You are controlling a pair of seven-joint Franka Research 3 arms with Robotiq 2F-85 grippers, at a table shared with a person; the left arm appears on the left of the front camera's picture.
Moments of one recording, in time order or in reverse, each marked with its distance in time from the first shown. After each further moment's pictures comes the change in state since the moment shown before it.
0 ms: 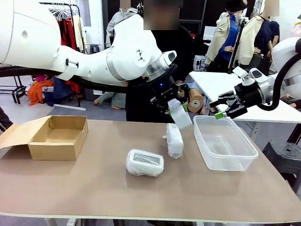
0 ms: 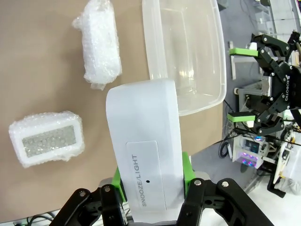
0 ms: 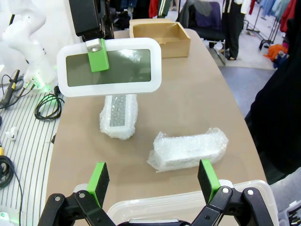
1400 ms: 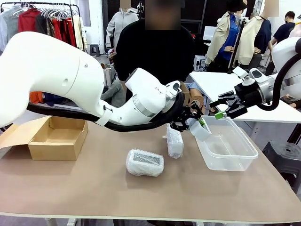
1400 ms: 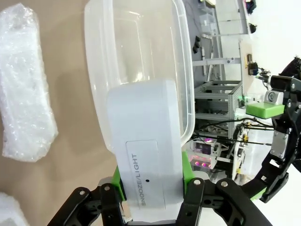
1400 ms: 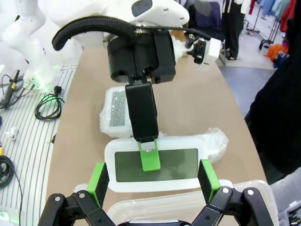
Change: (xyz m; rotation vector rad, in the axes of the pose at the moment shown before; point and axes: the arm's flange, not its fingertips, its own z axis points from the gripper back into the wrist) left arm 0.040 0.025 -0.150 -0.361 -0.012 0.021; right arm 0.000 0.000 0.000 0.000 0.000 0.000
